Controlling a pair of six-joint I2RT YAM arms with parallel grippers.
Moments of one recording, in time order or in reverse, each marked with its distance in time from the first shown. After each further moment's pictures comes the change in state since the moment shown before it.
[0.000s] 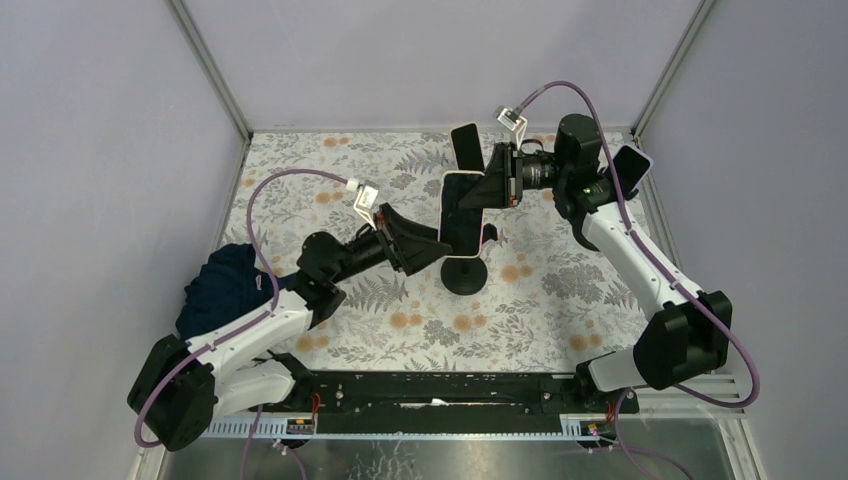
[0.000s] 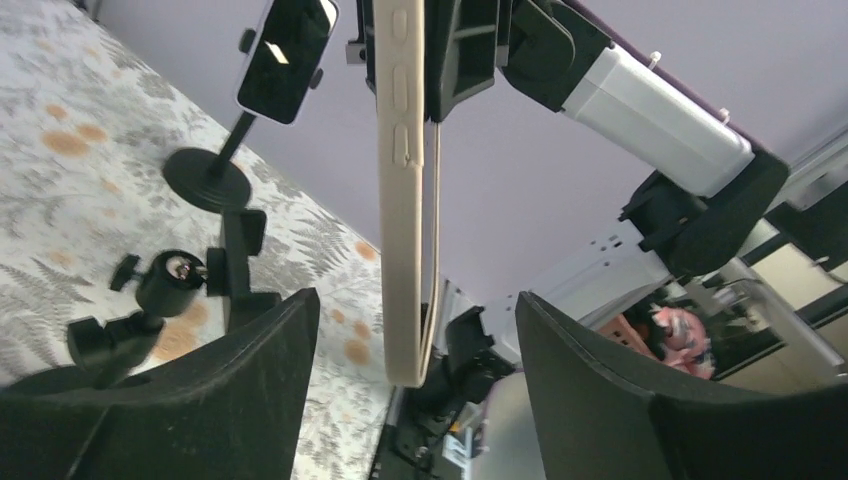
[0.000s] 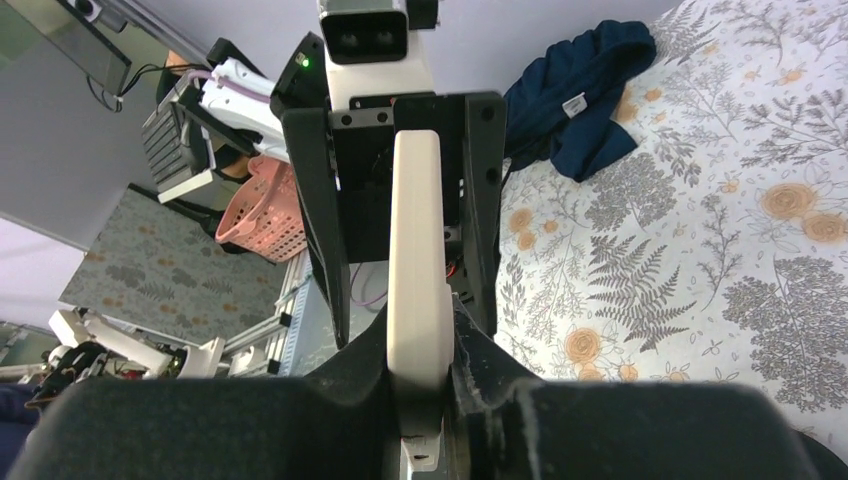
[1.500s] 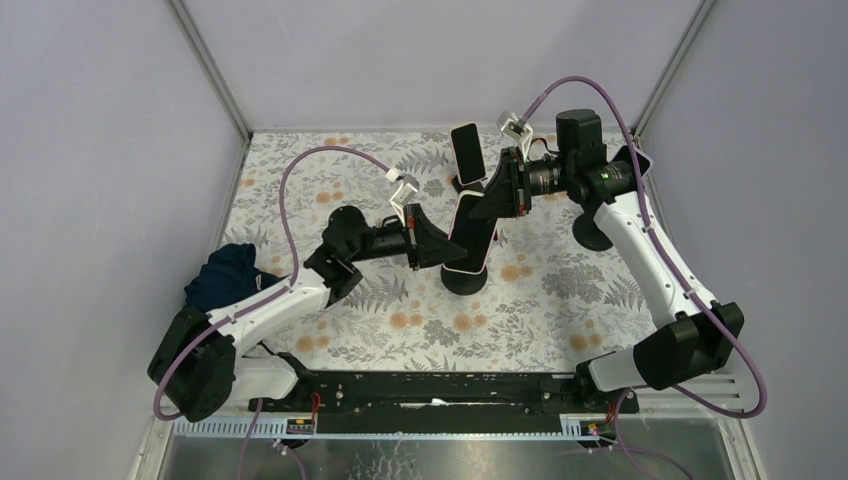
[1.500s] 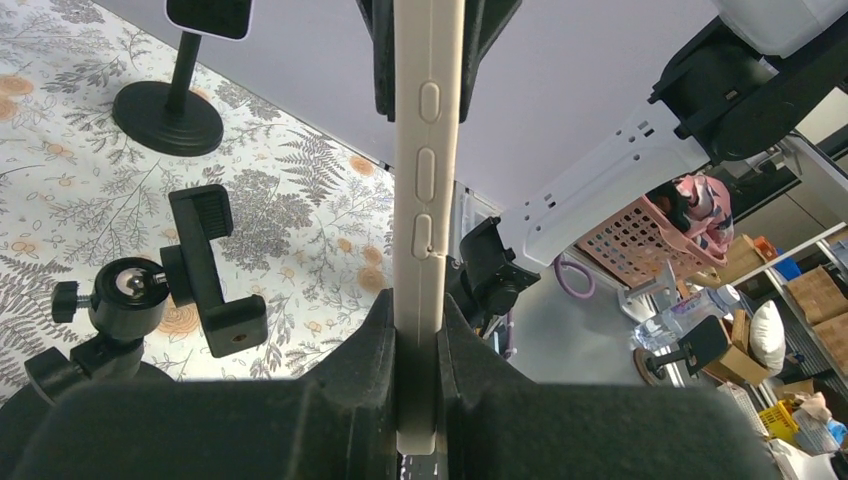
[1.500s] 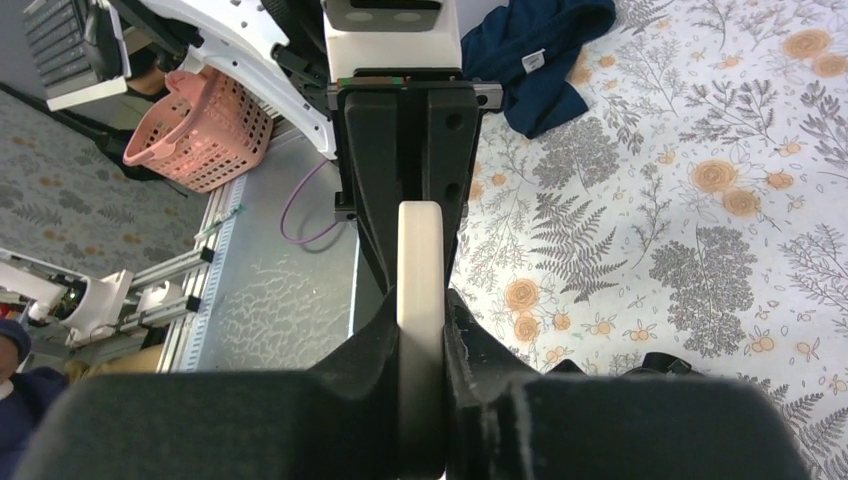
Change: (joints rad) left arm -0.002 0.170 0.183 -0.145 0.235 0.198; right arm -0.009 -0.002 0.200 -0.680 0.016 -0.666
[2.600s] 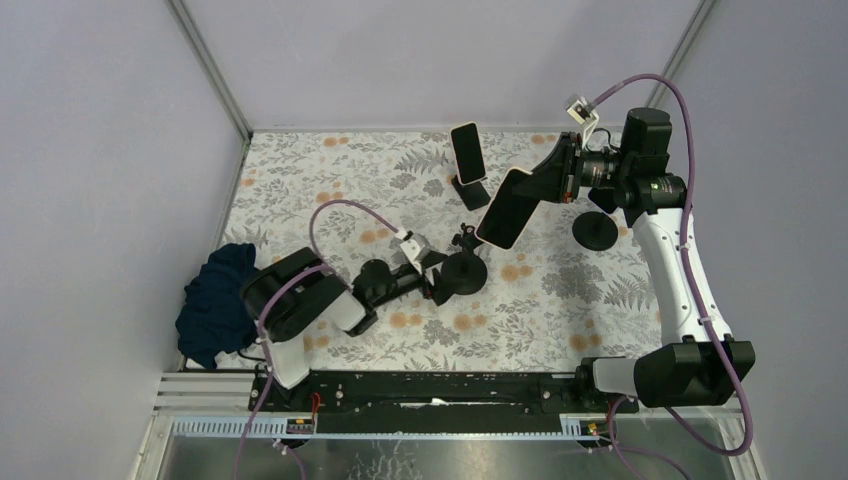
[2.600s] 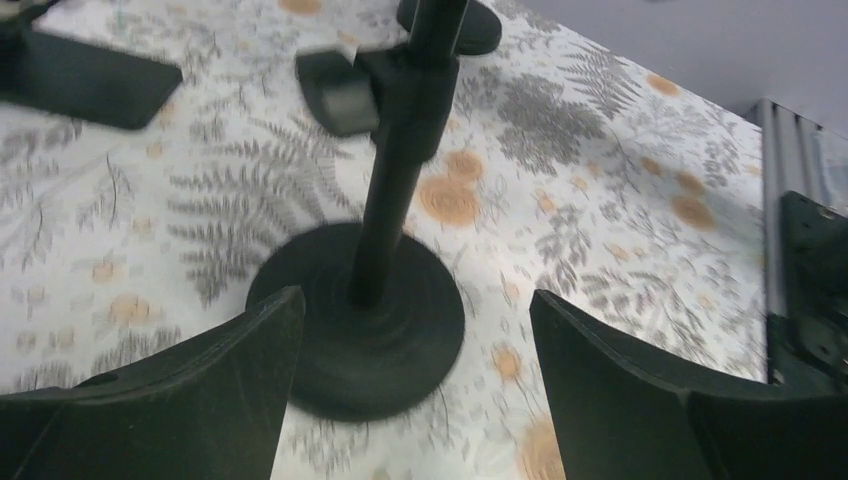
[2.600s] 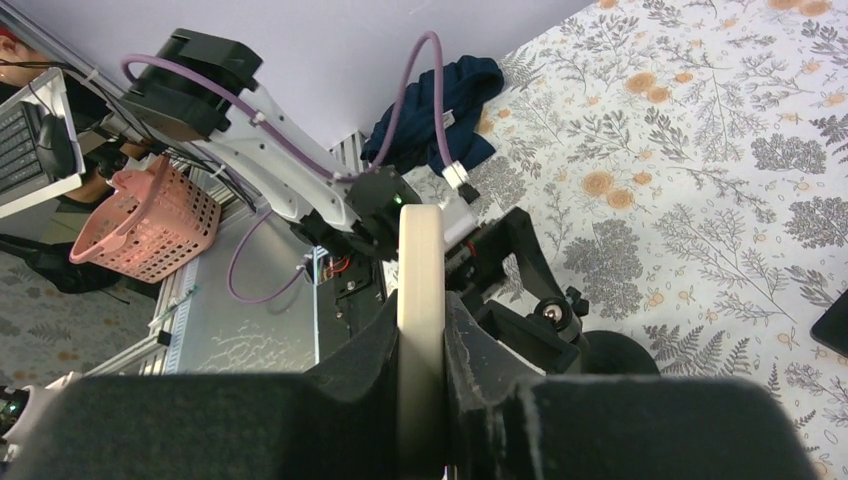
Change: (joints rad) left arm -0.075 0.518 -0.384 0.726 -0.432 0.406; right arm -0.293 -0.119 -0.080 0.122 -0.071 0.149
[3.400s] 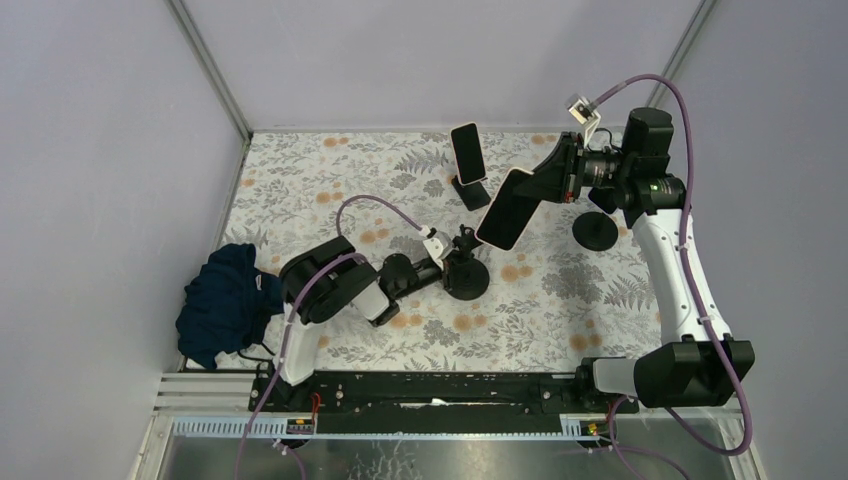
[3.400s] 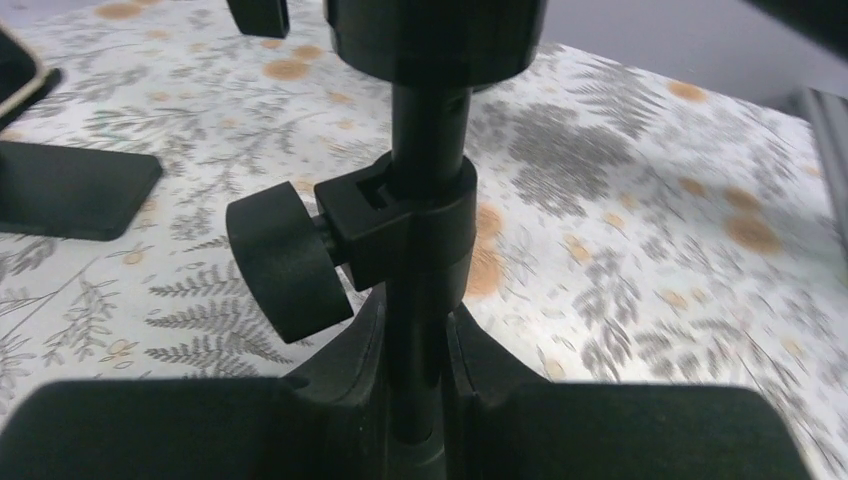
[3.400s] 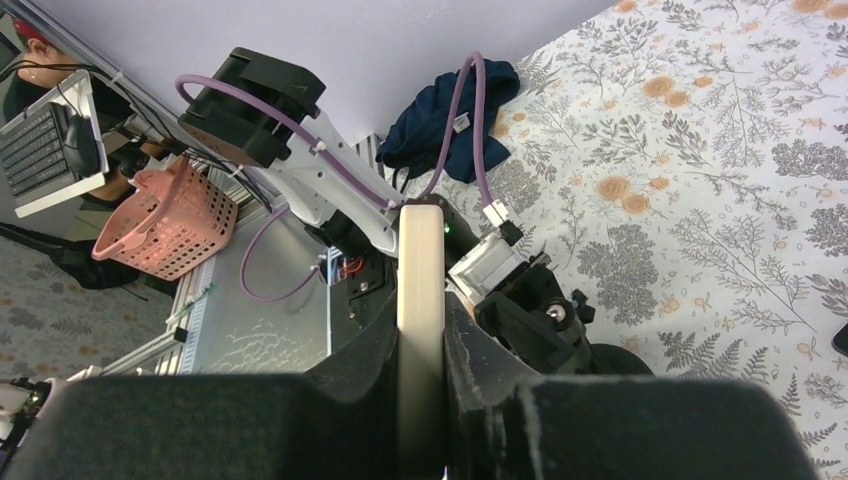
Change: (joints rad) left arm -0.055 0.276 0.252 0.114 -0.079 0.122; right arm -0.008 -0.001 -0.014 0.074 -0.040 0.067
